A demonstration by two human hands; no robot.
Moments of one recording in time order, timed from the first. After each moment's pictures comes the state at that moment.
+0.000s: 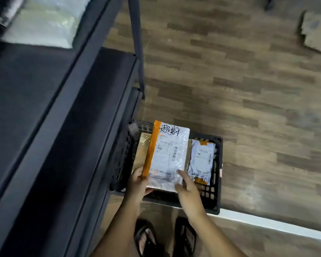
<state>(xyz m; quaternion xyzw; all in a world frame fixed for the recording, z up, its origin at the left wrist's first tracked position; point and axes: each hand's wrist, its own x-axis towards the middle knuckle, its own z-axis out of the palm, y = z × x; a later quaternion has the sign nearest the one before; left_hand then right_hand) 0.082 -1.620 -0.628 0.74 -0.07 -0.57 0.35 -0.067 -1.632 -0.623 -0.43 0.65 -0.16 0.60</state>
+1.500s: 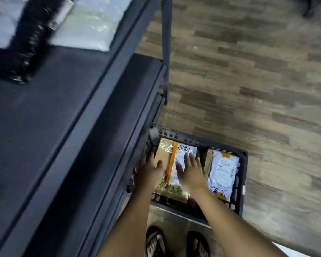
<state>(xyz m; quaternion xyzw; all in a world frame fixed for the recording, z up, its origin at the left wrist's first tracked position) 0.118 -1.656 -0.631 0.87 -0.32 -0.38 0.09 -0.007 -1.701 -0.635 -0.69 0.61 0.13 0.37</state>
